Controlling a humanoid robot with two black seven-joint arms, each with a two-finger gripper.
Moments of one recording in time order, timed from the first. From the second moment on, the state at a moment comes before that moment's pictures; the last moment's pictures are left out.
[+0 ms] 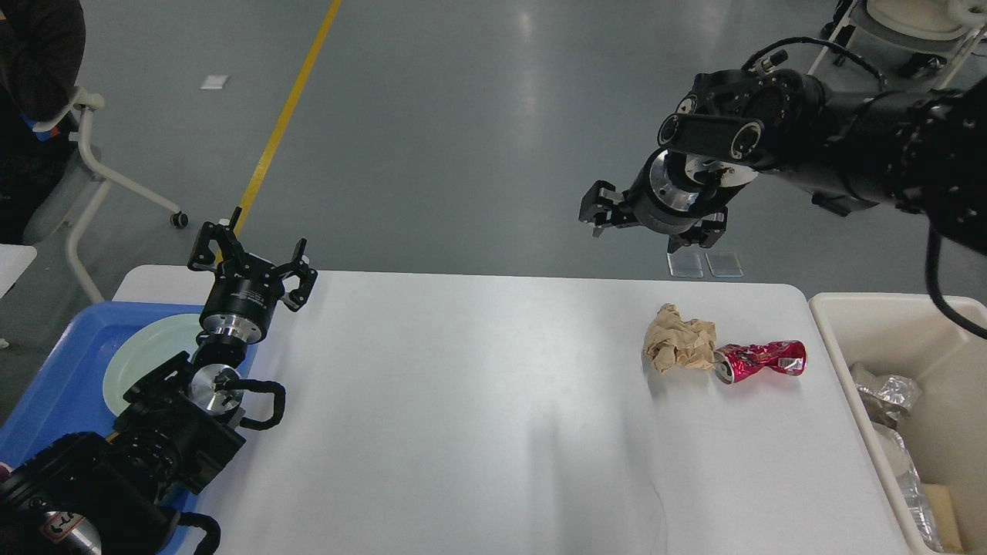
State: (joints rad) left arm -0.82 0.01 -0.80 0.02 -0.22 -0.69 -0.39; right arm 1.93 -0.02 -1.10 0.96 0.25 0.57 -0.37
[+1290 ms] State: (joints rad) left arm -0.83 0.01 -0.80 0.02 -0.22 -0.69 -0.39; right arm 1.42 -0.01 -1.21 0.70 0.26 0.04 -0.38
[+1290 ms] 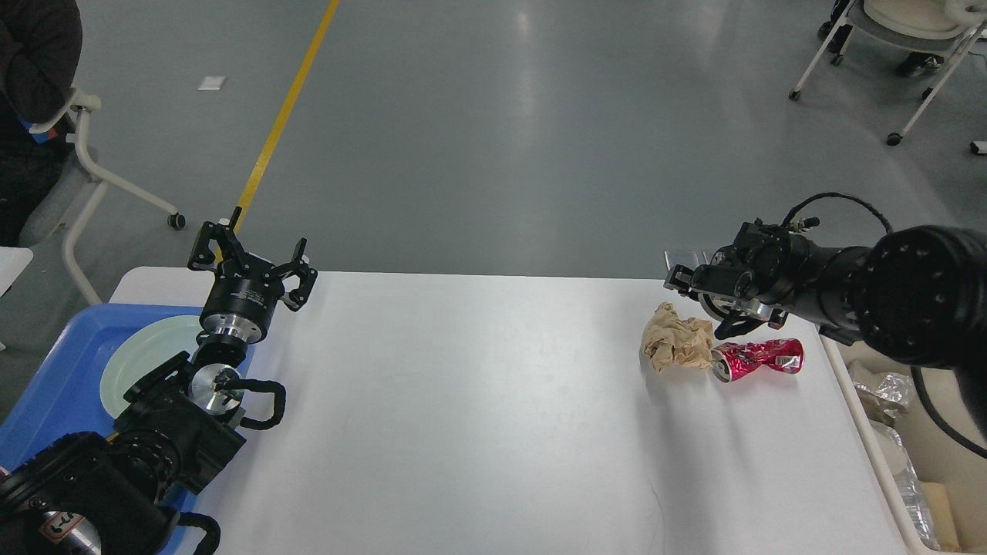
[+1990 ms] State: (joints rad) left arm -0.83 0.01 -0.80 0.02 -0.22 -0.69 -0.39; right arm 1.13 0.11 -1.17 0.37 0.25 0.04 -0.38
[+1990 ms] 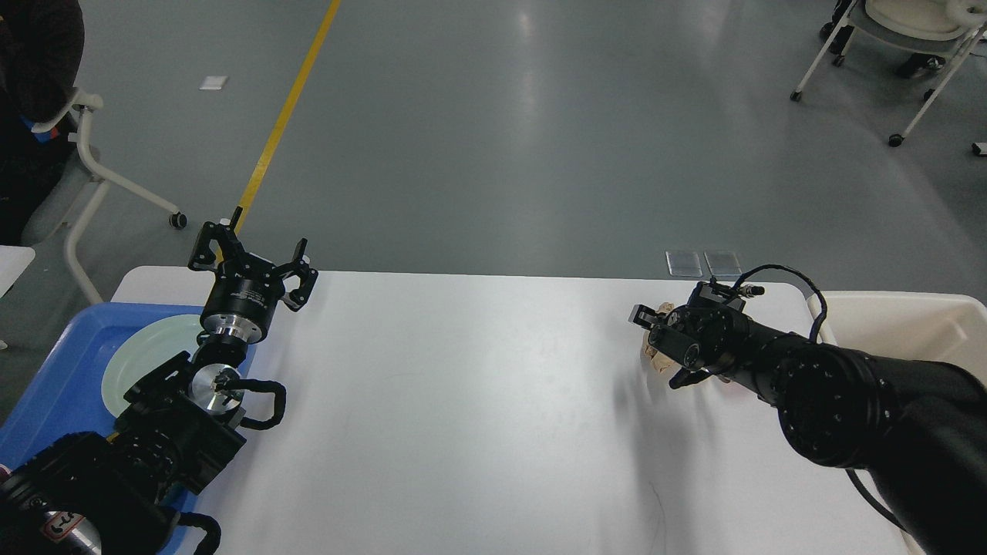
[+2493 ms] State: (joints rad) left arm -0.82 0.01 -0.80 0.02 -0.22 -0.69 -0.39; right arm 1.08 0.13 -1.17 0.37 0.24 -0.07 -0.37
